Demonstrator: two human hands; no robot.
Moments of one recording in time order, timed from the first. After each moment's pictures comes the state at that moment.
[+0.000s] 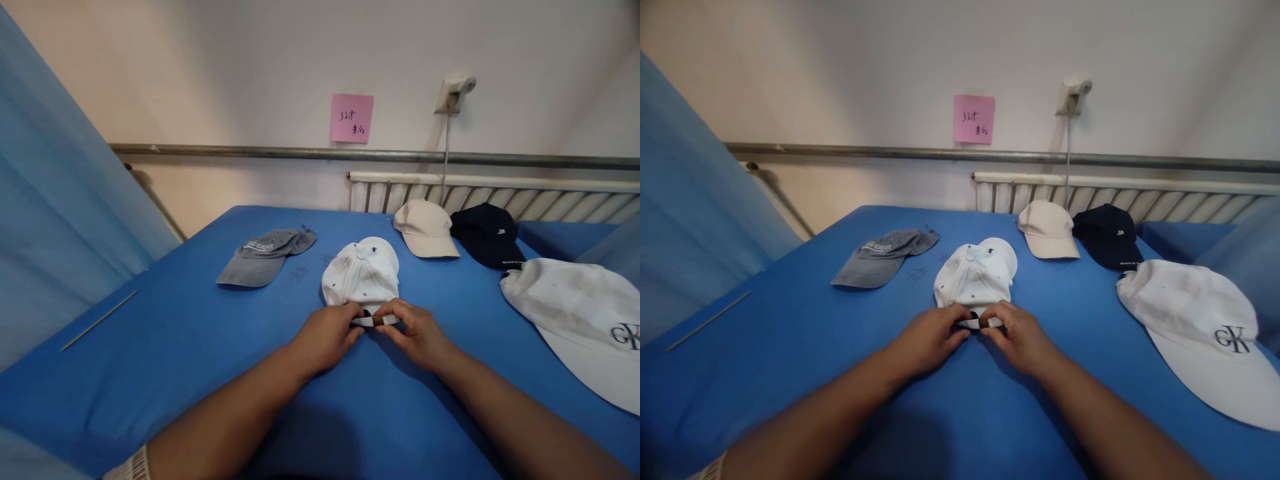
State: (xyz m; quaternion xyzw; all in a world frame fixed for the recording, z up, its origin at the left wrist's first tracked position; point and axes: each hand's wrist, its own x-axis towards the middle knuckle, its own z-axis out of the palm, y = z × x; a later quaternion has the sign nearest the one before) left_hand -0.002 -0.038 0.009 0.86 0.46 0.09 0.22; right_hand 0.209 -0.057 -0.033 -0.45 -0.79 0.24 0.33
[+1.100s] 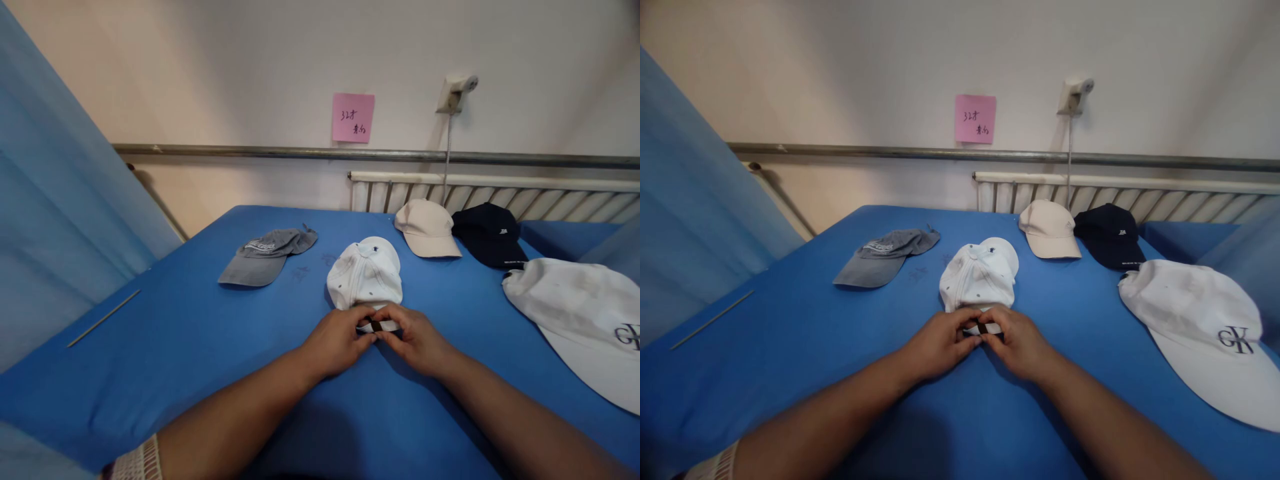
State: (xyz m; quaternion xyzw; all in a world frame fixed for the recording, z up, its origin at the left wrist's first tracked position) left_hand 0.006 -0.043 -0.001 0.83 0.42 0.16 0.34; right_hand 0.204 -0.060 -0.037 -0.42 -0.79 0.29 0.34
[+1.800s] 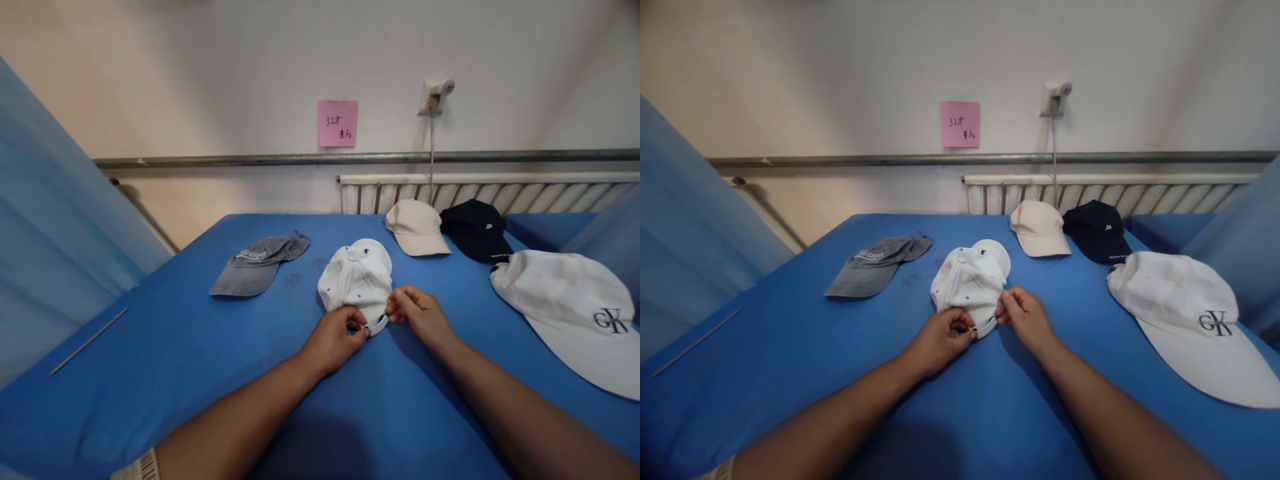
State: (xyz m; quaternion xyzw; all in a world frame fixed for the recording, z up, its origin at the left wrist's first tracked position) left_hand 0.013 -0.032 -0.032 0.74 0.48 0.24 0.41; right_hand 0.217 -0.038 -0.043 -0.55 -0.50 0.45 0.50
